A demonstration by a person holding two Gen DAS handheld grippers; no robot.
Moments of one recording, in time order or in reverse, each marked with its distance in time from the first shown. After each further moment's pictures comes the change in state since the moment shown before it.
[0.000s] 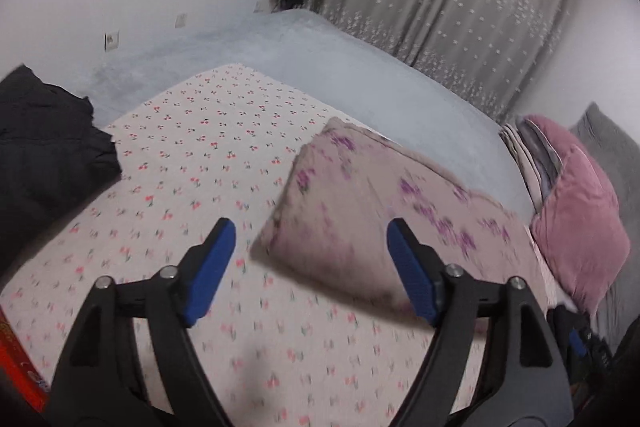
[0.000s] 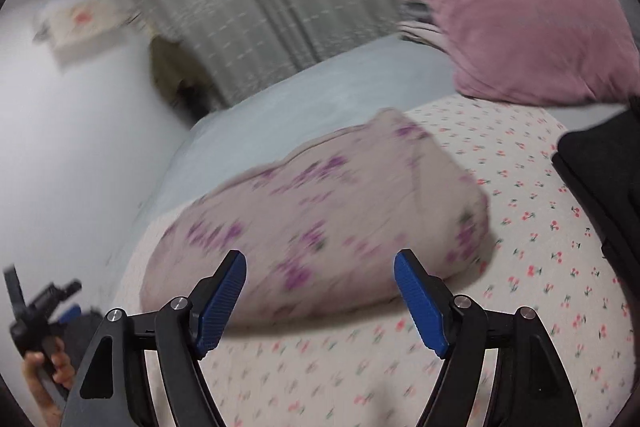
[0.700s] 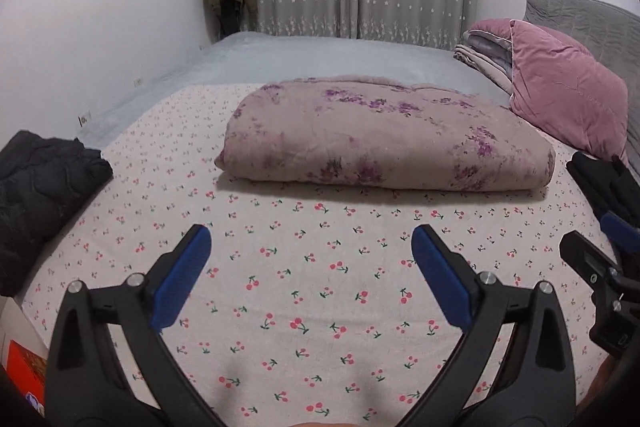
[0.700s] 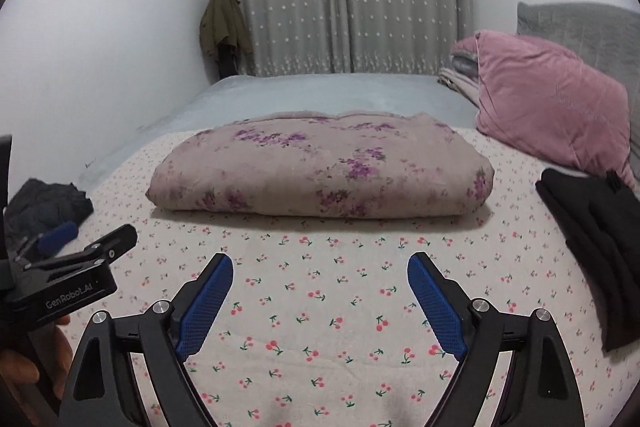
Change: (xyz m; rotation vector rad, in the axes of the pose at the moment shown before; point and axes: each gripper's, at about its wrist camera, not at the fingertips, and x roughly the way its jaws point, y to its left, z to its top) left arm -0.028 -0.058 -0.138 0.382 -0.078 0.031; right arm -0.049 0.077 -0.147 -0.355 -0.074 -0.126
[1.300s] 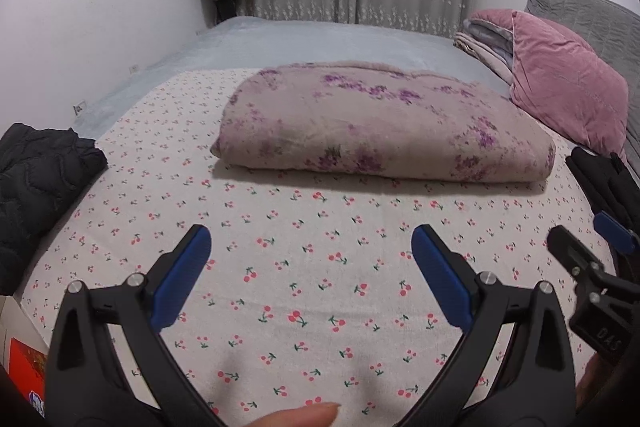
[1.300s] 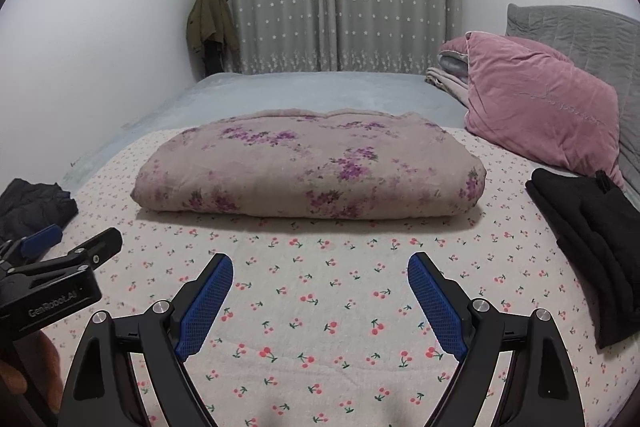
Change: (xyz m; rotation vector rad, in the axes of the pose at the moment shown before) left arm 0.008 -0.002 0.004 -0.010 0.076 -0.021; right arm 0.013 0.004 0.004 0.007 0.031 -0.061
